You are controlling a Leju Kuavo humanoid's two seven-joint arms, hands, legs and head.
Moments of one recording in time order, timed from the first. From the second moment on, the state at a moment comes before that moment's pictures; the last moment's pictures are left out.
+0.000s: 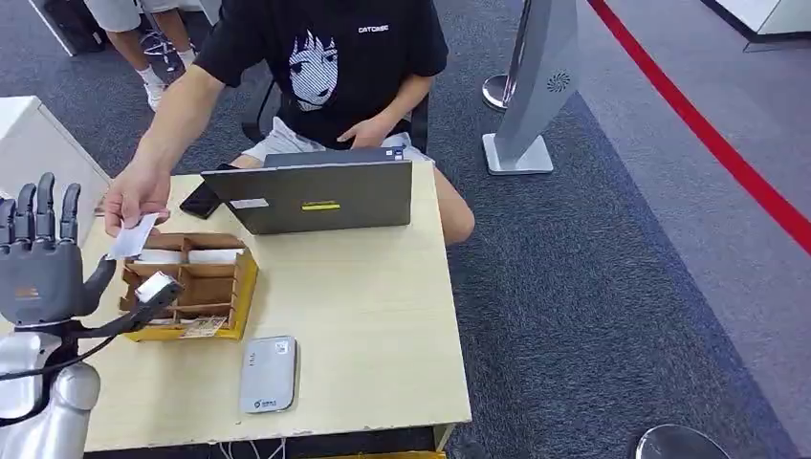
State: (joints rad) left arm -0.31 0.19 -0.01 -1.29 -1.16 0.54 -0.25; right arm -0.12 0.29 -0.77 -0.20 0.96 0.09 -0.43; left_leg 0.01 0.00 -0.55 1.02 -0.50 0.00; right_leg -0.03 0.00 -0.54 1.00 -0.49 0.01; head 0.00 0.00
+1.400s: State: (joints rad) left arm 0.05 0.11 -0.15 -1.58 -1.23 0.61 -0.35; right arm -0.12 0.29 -0.73 -0.20 0.92 0.02 -0.44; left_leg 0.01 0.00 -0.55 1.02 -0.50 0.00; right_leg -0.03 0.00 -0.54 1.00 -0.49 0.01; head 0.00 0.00
